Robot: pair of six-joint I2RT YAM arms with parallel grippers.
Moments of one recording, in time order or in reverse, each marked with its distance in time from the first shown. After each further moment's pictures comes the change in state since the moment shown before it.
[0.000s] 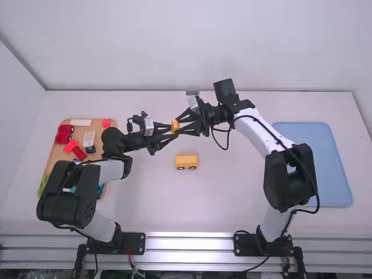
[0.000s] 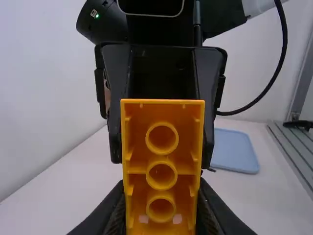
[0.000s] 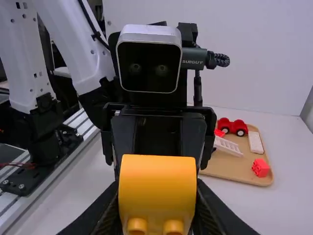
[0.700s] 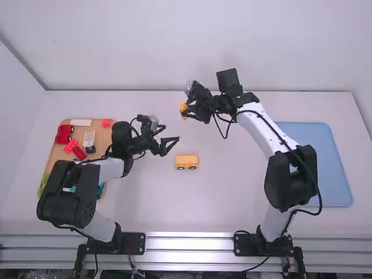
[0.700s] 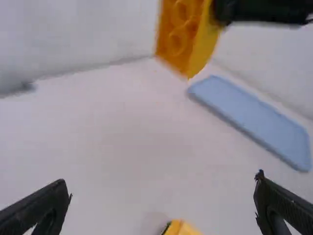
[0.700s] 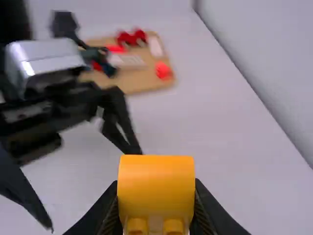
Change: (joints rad) left arm 0.000 0.001 0.024 -0.626 -0.338 0.155; right arm -0.013 0.000 0.107 0.006 0.663 0.338
